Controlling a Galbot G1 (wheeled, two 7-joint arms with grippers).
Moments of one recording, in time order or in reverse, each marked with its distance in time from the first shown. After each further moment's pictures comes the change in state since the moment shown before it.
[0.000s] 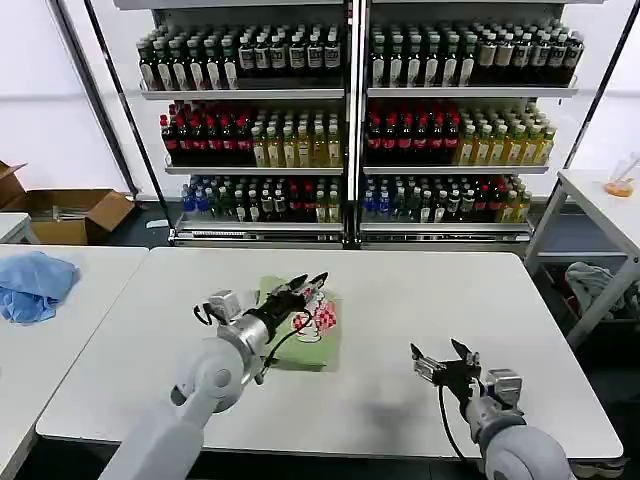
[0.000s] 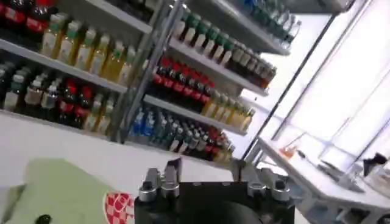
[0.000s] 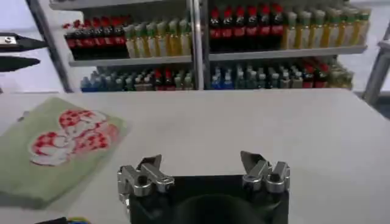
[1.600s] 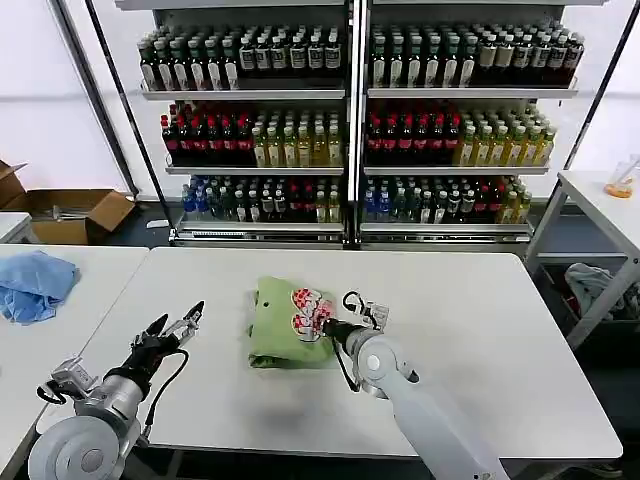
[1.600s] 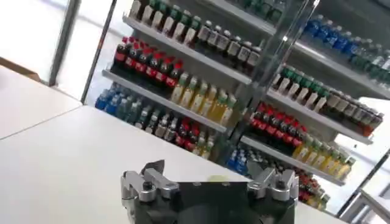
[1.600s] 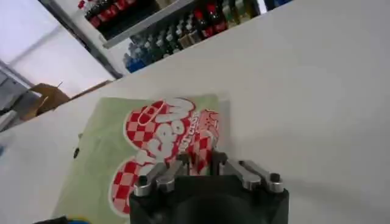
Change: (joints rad) left arm 0.515 0.055 -0.538 -0.238 0.037 -0.041 0.013; right arm 0.611 0.300 -0.443 -0.622 0.446 0.001 0.210
